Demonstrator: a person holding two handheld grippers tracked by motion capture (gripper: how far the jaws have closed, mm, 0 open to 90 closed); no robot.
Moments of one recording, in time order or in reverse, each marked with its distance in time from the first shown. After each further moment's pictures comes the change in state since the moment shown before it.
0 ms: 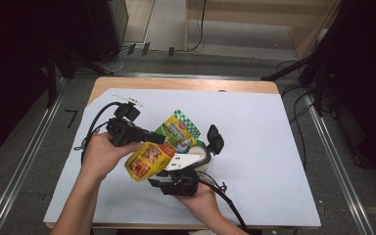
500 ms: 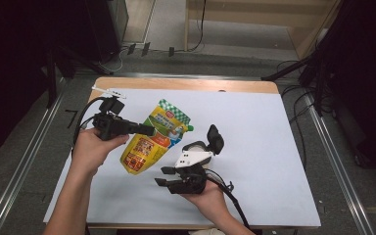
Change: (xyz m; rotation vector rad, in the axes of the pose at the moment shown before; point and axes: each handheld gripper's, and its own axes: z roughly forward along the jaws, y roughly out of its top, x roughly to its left) left arm 0.022 -0.002 -0.025 -0.096 -0.004 -0.041; right arm -0.008 0.001 -0.019 0.008 0.014 0.011
